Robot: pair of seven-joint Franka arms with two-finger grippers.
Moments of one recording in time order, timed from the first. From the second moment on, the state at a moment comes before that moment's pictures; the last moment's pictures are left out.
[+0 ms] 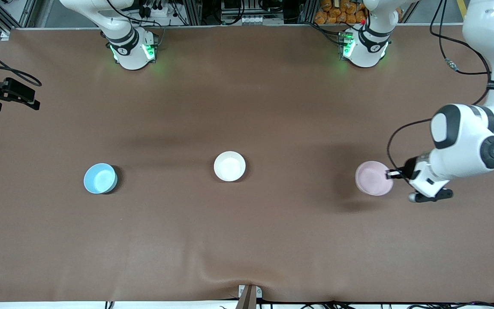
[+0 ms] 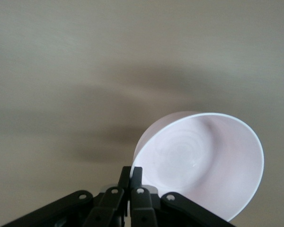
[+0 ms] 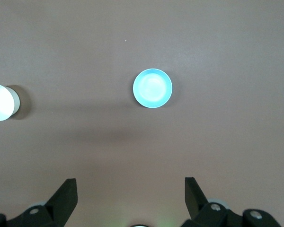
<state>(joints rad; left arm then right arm) 0.29 0.42 -0.42 -1.80 -0.03 2.10 -0.25 0.04 -0.01 -0.08 -1.53 0.02 1.46 -0.05</state>
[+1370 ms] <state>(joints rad) -0.12 0.51 -0.57 -1.65 0.01 2.09 -1.08 0.03 0.07 -0.09 -1.53 0.02 1.47 -0.05</state>
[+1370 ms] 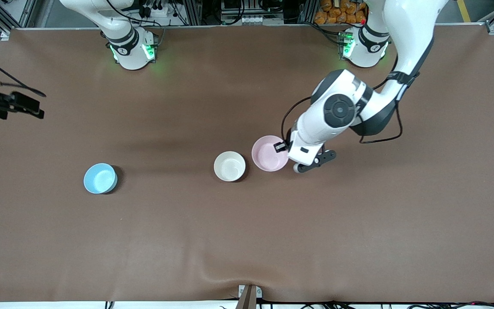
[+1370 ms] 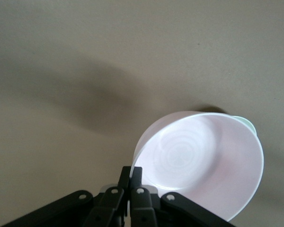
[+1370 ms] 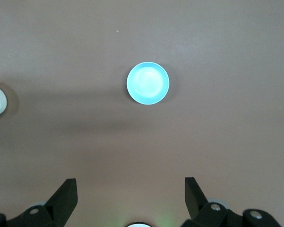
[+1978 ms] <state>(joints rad) -0.29 0.66 -0.52 -1.52 0.11 2.19 -1.28 0.01 0.21 -0.09 -1.53 0.02 1.54 -0.07</state>
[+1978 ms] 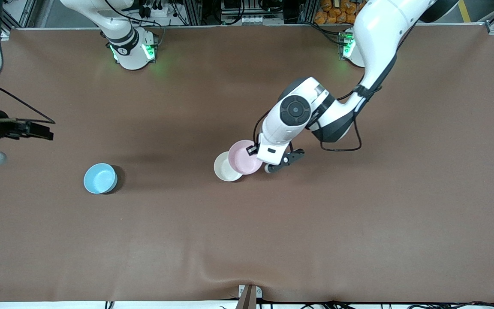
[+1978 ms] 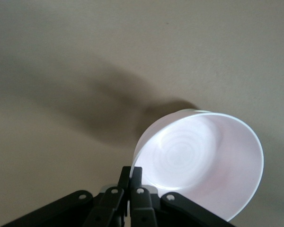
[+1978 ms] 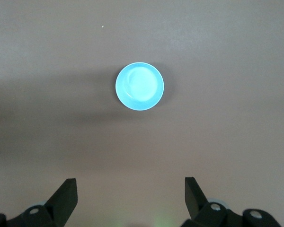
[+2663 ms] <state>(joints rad) -0.43 0.76 -0.41 -1.50 0.11 2.38 -1.31 0.04 0.51 -0.08 -1.53 0.06 1.73 -0.37</state>
